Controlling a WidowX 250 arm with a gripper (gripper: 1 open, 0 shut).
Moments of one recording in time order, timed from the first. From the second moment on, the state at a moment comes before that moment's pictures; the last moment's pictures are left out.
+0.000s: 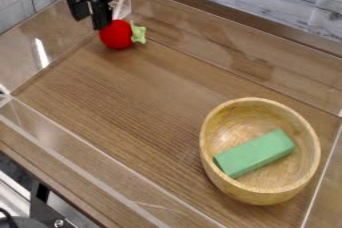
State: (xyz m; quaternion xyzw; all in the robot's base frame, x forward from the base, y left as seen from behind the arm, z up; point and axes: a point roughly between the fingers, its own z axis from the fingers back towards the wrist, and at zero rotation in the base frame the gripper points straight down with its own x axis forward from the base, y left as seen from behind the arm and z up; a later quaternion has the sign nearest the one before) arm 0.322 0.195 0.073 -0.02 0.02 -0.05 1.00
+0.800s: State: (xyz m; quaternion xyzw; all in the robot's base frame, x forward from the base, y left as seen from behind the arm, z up) arm 0.345 0.189 0.049 -0.02 0.01 -0.10 0.99
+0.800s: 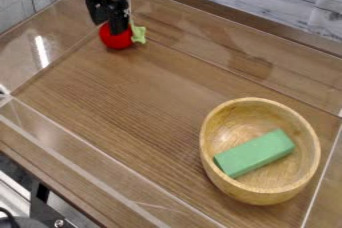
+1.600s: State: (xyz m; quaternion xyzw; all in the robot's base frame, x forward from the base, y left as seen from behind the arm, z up) arm 0.355 0.185 0.042 -0.01 0.01 -0.09 1.00
